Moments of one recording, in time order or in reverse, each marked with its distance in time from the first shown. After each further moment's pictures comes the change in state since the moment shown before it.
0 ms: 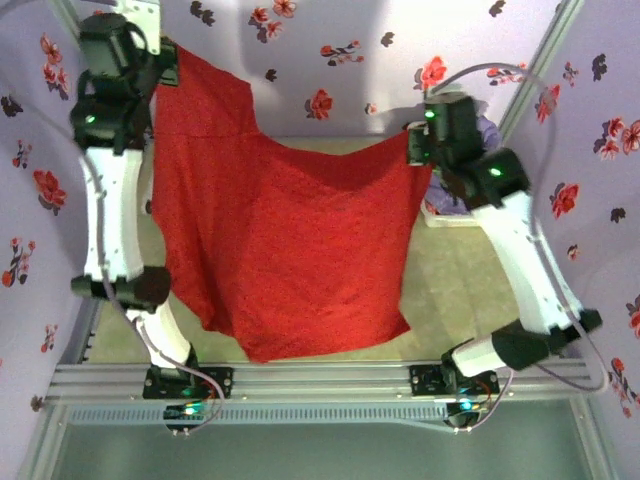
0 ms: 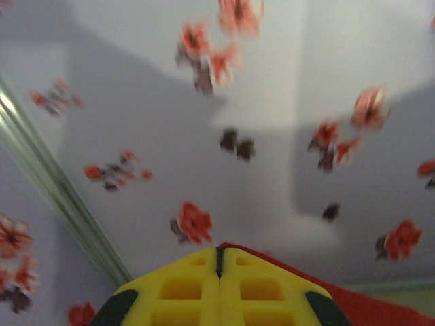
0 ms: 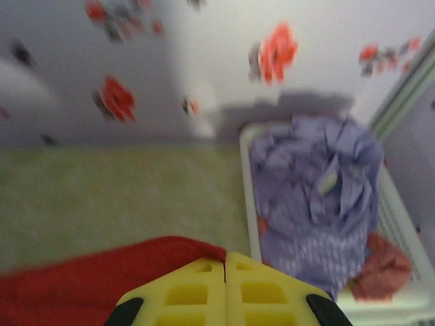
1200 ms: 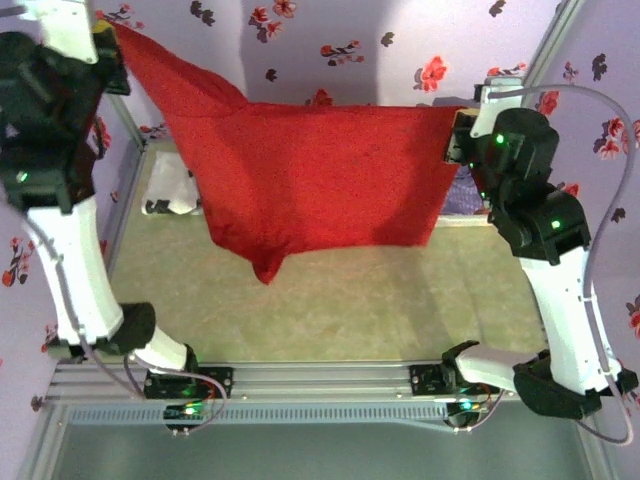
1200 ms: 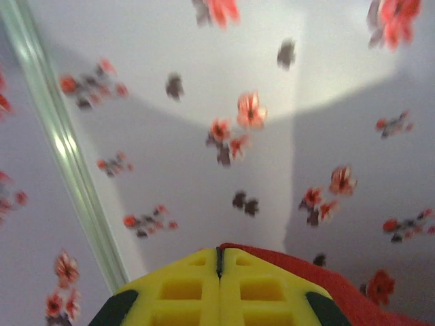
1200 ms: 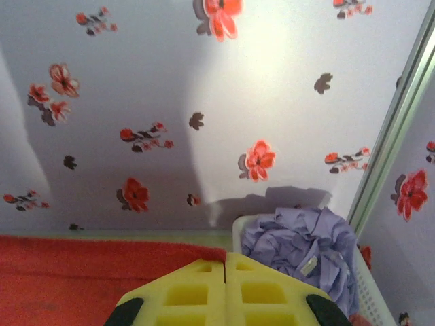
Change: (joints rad) left arm 0.102 -0.327 -0.038 0.016 0.153 -0.026; right arm -0.021 -0.277 -0.036 0.206 -0.035 -0.156
